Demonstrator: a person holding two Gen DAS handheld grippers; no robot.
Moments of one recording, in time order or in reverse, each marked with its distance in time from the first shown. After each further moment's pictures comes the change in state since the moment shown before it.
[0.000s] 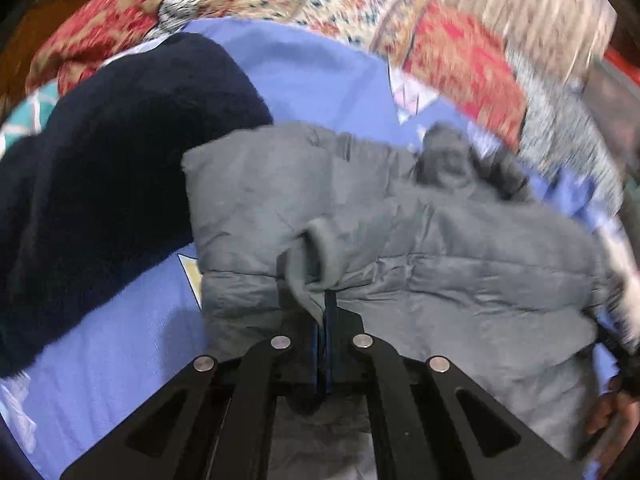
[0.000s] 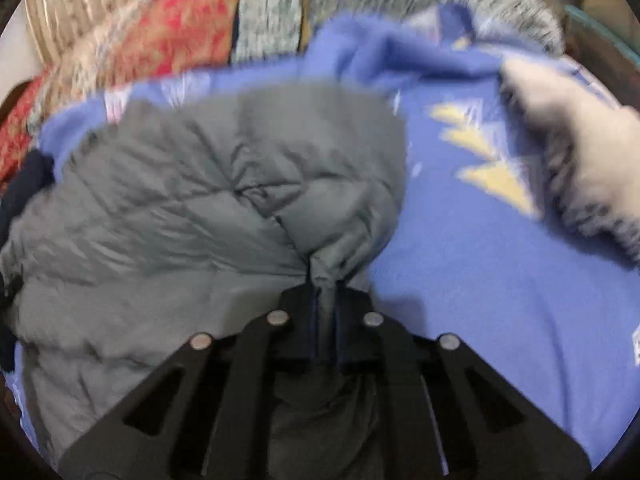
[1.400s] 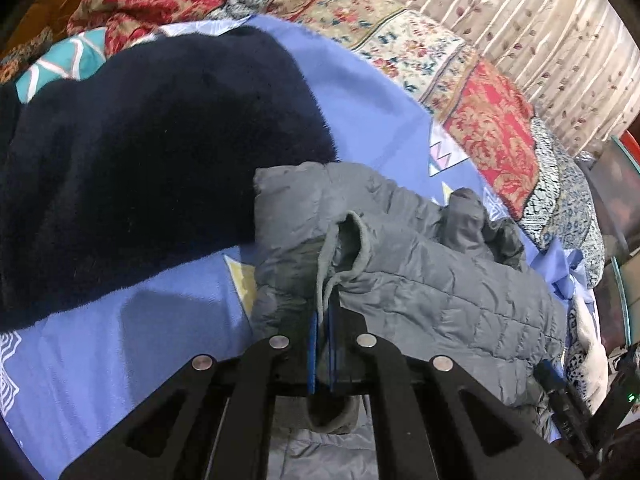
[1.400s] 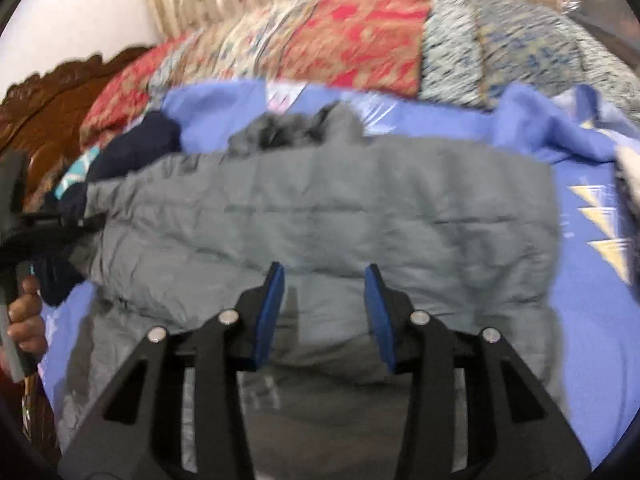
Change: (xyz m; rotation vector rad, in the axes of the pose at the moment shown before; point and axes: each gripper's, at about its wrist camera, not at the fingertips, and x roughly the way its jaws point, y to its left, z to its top) left arm -0.033 0.065 0.010 -0.267 -0.025 -0.119; right arm -0.039 0.110 -0.013 -0.242 -0.096 0.307
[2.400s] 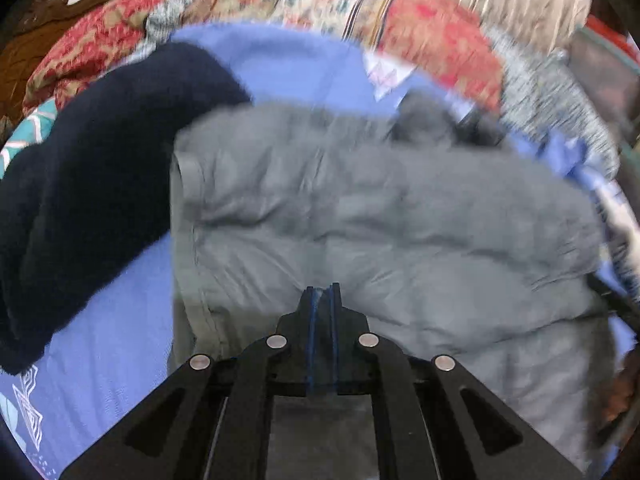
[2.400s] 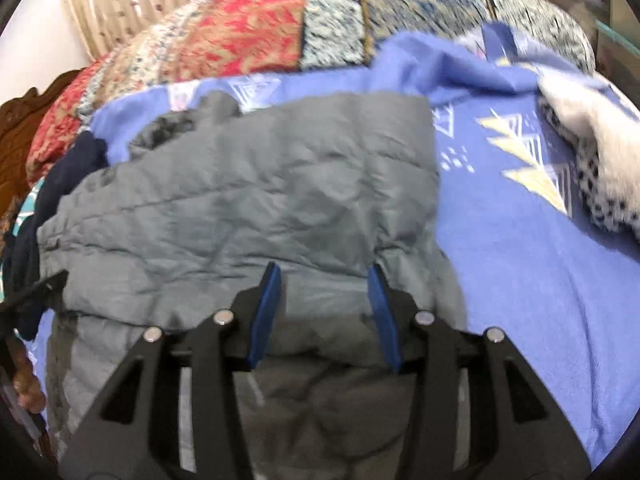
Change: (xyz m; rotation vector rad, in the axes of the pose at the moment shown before) left arm 0.020 -0.052 -0.060 0.331 0.053 0.108; right arm -0.018 -0.085 -0.023 0.190 0.038 -0.184
